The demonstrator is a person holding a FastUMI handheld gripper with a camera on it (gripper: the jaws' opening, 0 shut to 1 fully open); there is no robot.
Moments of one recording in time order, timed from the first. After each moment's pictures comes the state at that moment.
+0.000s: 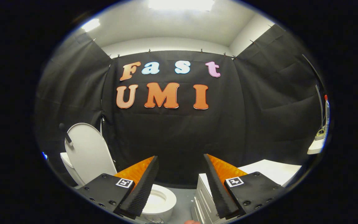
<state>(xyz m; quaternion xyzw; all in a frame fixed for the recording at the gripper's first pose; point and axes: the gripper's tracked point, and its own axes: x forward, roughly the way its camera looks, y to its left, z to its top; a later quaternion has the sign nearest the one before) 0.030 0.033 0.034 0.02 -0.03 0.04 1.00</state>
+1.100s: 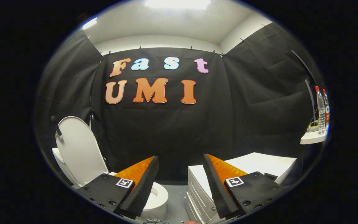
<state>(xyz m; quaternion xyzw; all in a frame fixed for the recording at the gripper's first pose) 0.018 0.007 -0.003 0.02 -0.02 -0.01 1.00</state>
